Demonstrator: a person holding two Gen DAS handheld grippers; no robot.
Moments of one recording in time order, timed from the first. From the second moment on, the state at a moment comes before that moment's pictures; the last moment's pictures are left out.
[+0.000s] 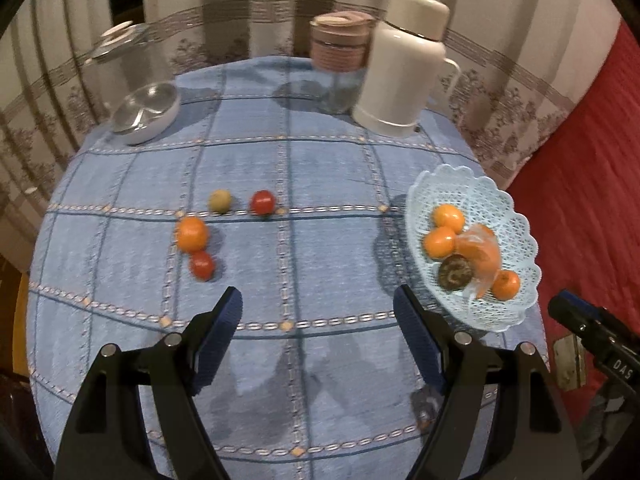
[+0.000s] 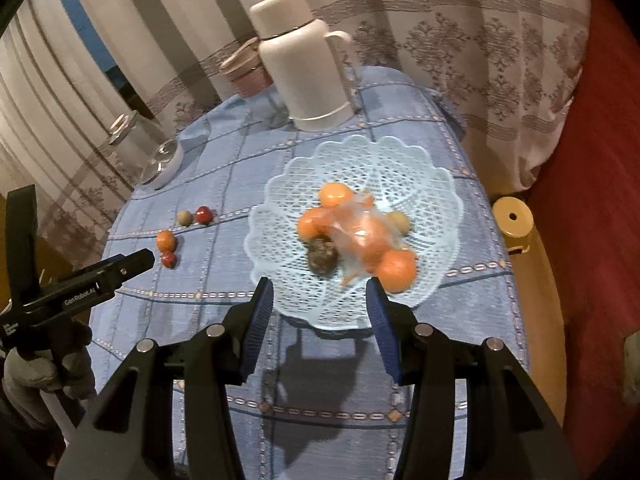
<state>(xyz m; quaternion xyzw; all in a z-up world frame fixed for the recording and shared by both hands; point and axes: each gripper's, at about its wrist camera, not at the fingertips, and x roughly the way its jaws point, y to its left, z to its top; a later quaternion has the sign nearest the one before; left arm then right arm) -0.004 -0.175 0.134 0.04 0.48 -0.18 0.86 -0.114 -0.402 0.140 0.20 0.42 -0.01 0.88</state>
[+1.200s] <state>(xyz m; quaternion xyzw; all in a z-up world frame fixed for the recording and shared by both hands) 0.050 -0.020 0.132 0.03 0.49 -0.12 0.86 -0.012 -0.227 0.117 0.16 0.47 0.09 0.86</state>
